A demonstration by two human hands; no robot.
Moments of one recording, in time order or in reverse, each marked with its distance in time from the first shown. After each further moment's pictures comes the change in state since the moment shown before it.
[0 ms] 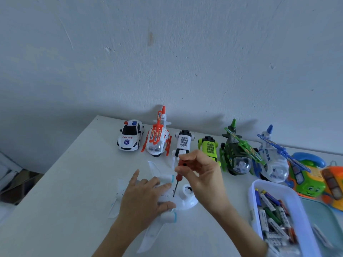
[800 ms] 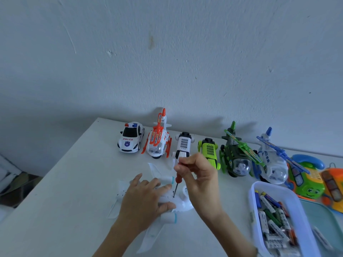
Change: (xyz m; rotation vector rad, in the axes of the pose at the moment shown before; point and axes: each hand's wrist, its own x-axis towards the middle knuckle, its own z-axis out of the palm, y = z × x) left_hand 0.003 0.001 -0.001 0.036 0.013 0.014; right_hand -0.008 0.009 0.015 -0.030 0.151 -0.076
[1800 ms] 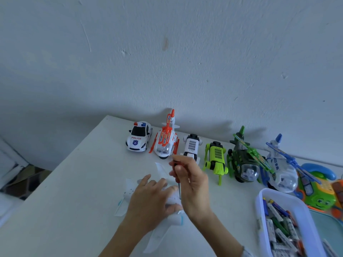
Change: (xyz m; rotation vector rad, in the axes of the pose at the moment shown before) left_hand -0.001 0.003 -0.005 -0.036 0.065 -0.005; right_hand -0.007 0.013 0.031 0.014 -0.101 -0.022
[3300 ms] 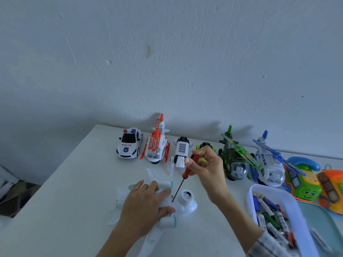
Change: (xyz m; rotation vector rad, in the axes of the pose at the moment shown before) left_hand 0.001 -0.004 0.014 0.101 -0.026 0.034; right_hand 0.034 0.006 -0.064 0.098 0.093 0.321
